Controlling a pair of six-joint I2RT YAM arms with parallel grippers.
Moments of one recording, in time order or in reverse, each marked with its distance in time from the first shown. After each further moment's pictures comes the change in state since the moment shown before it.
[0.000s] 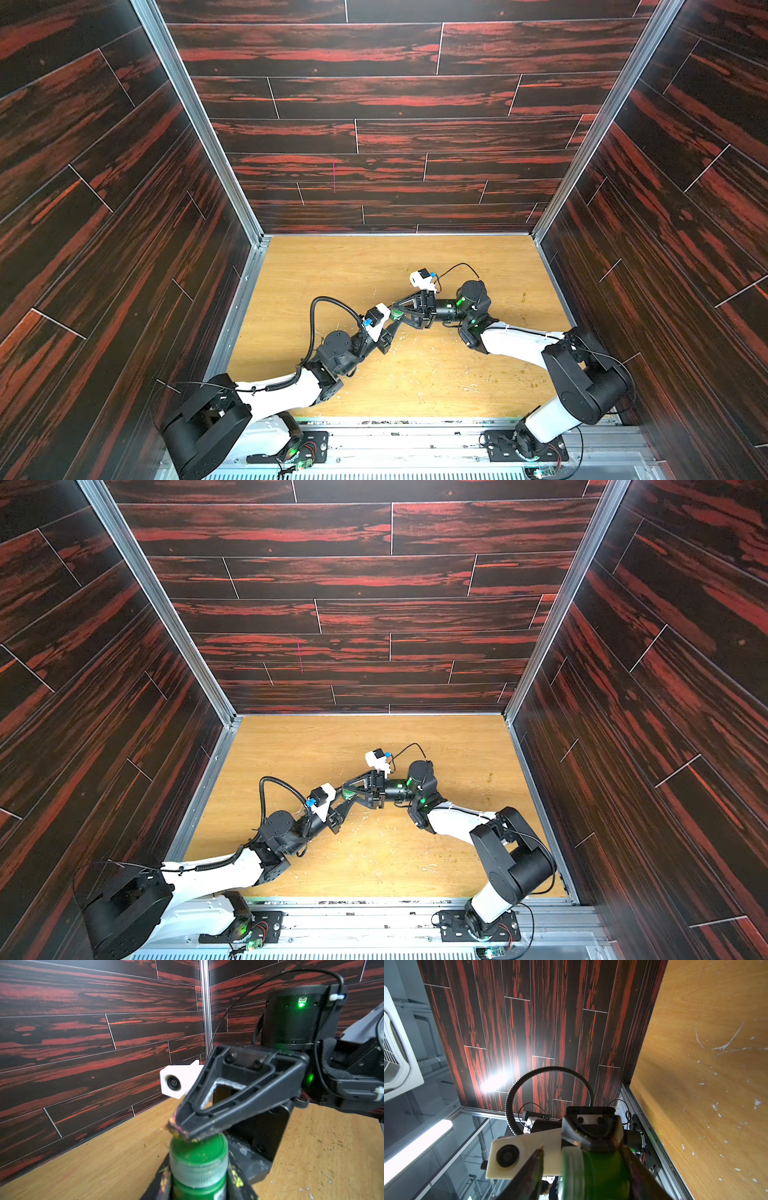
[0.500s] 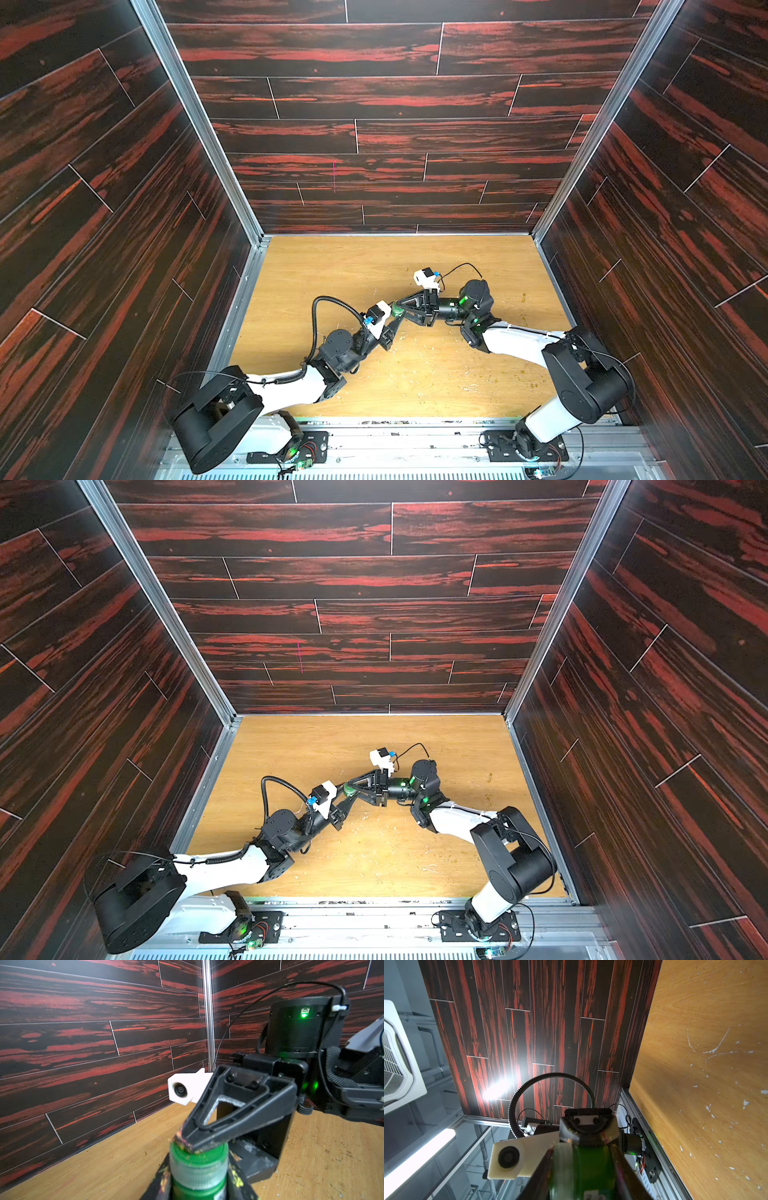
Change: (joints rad) left arm 0.008 0.075 0.016 0.093 0.000 -0.005; right arm -0.019 0.001 -0.004 0.003 0.008 0.025
